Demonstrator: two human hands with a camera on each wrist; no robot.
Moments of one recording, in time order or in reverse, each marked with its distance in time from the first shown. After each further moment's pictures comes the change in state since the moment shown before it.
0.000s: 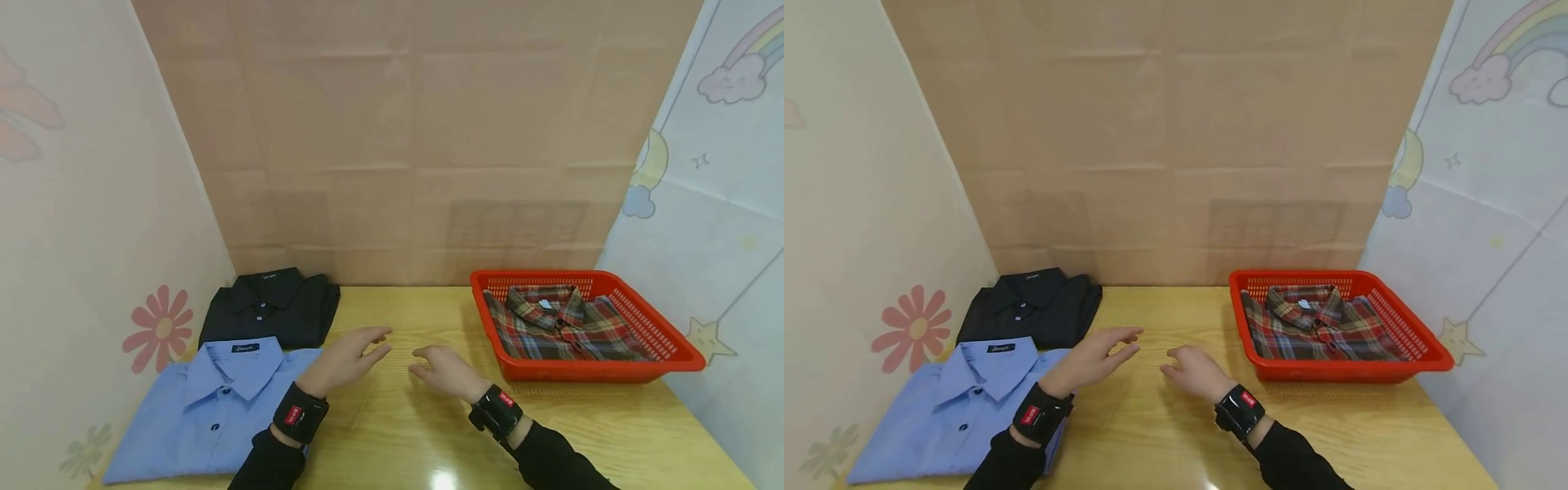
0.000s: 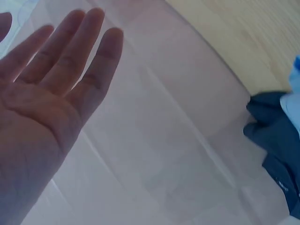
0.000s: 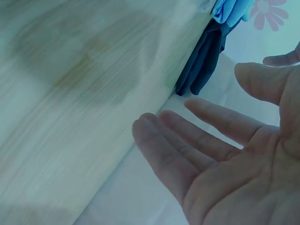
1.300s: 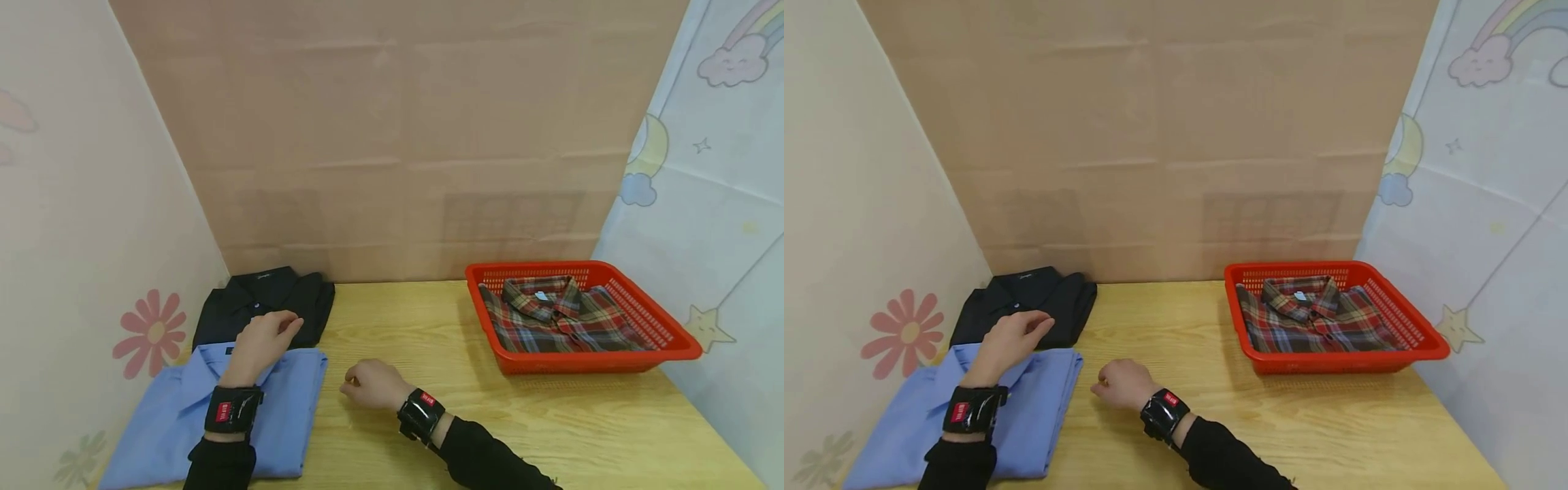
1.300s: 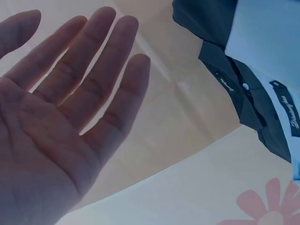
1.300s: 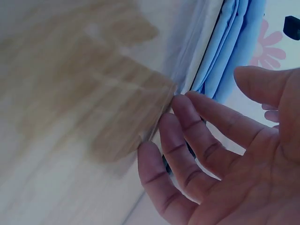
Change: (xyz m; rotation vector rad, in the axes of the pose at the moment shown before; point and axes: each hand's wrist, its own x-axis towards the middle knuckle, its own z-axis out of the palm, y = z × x) left_hand -0.047 -0.065 -0.072 0.216 0.237 -0.420; right_hand 0.036 -0.080 0.065 -0.032 -0.086 -0.100
